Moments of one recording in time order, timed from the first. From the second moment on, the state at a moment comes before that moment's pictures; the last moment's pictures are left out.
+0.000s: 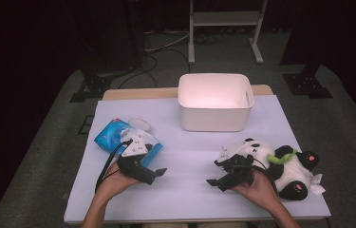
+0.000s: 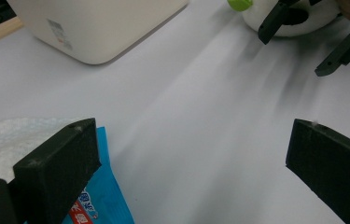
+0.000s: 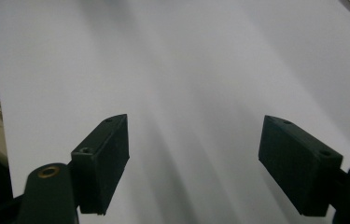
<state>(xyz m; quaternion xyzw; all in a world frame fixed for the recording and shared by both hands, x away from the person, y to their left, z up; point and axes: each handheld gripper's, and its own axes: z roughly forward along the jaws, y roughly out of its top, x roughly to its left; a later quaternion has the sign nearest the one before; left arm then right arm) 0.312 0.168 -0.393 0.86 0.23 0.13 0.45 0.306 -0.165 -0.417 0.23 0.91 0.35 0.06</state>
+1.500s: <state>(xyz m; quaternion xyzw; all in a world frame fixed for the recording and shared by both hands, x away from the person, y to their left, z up) 0.308 0.171 -0.389 0.86 0.23 0.14 0.44 0.311 -0.187 -0.330 0.21 0.92 0.33 0.04</state>
